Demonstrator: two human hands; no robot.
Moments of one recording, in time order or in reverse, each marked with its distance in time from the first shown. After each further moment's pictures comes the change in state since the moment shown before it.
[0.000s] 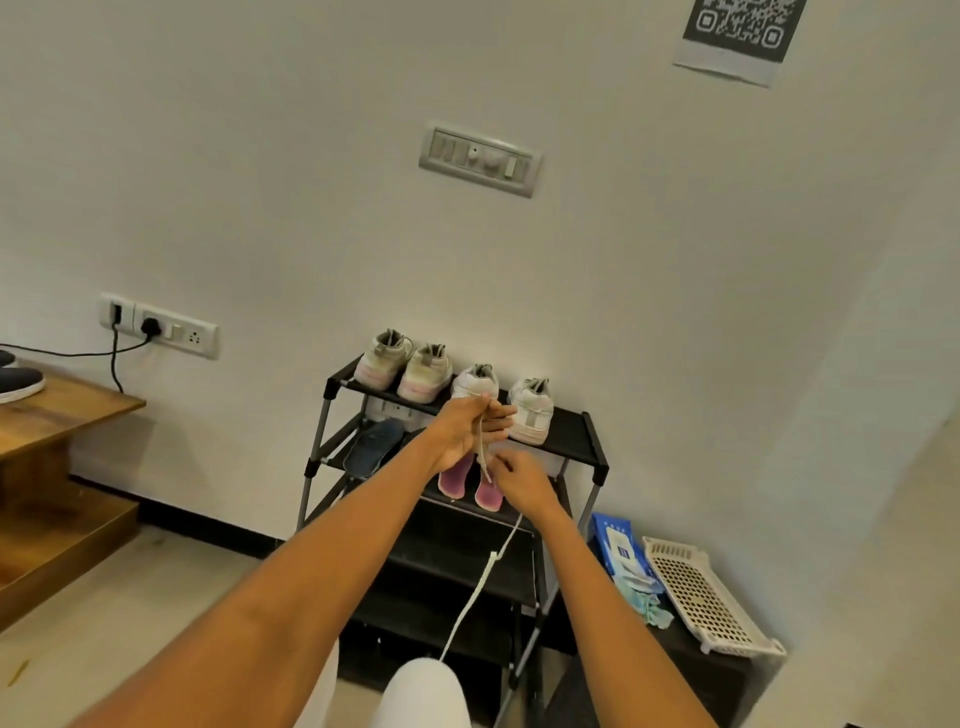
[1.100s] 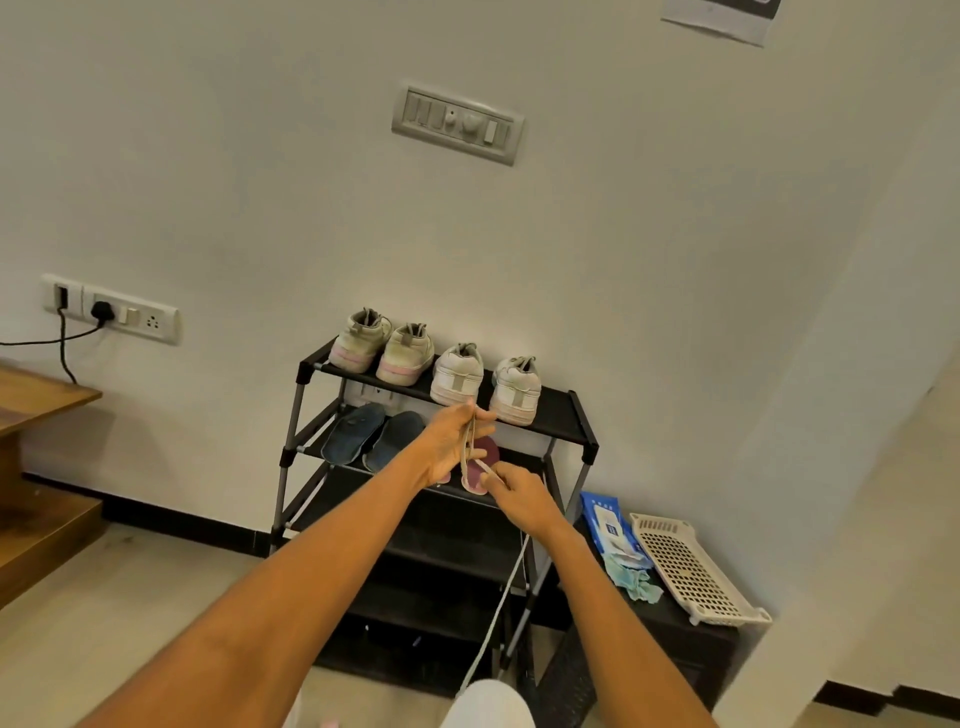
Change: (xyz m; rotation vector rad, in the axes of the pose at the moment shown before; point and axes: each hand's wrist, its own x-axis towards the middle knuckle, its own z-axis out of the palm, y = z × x) left_hand 0.010 -0.042 -0.014 0.044 0.003 -0.096; right_hand -0.009 0.048 0.014 -0.108 -0.080 0.084
